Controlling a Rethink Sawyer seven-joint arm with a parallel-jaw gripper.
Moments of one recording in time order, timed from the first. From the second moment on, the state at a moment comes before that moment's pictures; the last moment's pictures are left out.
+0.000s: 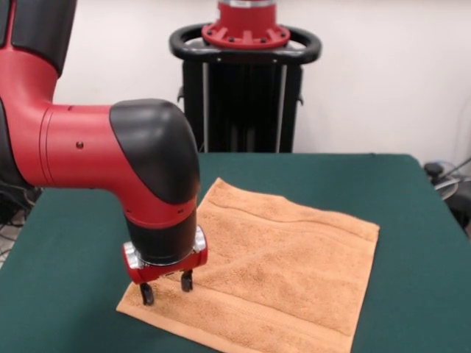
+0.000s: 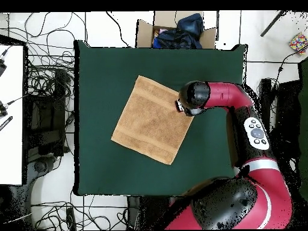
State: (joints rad) arm -0.64 -0.30 0.49 1.20 -0.64 0.97 1.34
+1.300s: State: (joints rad) arm -0.55 -0.74 0.45 1.75 -0.43 0.75 1.35
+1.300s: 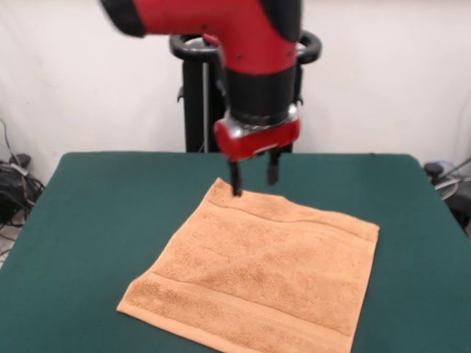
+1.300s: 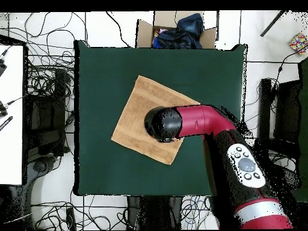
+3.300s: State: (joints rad) arm -0.27 -1.23 0.15 2.28 -0.25 0.46 1.46
